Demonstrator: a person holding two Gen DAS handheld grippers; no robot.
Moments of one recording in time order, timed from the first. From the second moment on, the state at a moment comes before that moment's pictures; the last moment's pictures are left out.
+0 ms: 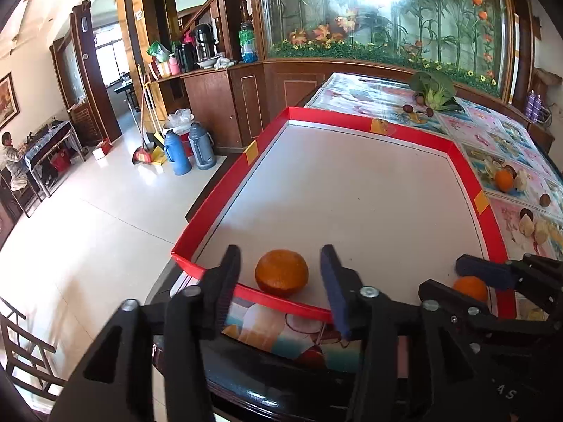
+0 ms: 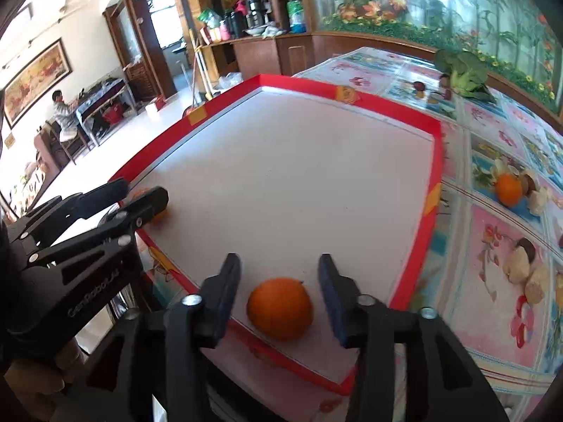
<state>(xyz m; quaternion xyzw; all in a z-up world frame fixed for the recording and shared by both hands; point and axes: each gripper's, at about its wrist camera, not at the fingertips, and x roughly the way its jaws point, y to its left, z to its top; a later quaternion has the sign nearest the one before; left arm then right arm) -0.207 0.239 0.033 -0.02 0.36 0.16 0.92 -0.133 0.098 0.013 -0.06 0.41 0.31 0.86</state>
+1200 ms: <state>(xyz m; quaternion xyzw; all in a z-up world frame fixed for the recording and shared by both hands) -0.205 0.064 0.058 0.06 0.35 -0.09 0.93 -0.081 -0.093 0.008 0.03 0.44 0.17 0.88</state>
